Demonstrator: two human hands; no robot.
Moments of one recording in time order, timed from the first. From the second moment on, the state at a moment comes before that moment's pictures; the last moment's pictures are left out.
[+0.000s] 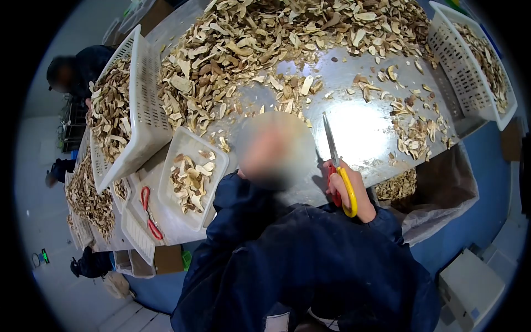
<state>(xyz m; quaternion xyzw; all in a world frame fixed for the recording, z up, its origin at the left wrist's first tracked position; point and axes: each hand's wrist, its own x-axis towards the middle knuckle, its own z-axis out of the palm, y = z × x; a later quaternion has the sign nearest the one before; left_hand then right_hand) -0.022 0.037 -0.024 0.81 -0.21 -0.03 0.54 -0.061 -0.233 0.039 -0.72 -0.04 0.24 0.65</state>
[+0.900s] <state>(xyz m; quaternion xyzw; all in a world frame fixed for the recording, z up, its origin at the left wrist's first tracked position) -0.081 0.060 0.079 0.81 0.19 -0.06 0.55 -0.062 -0.220 0.064 -0.79 -0.15 0.27 0.54</state>
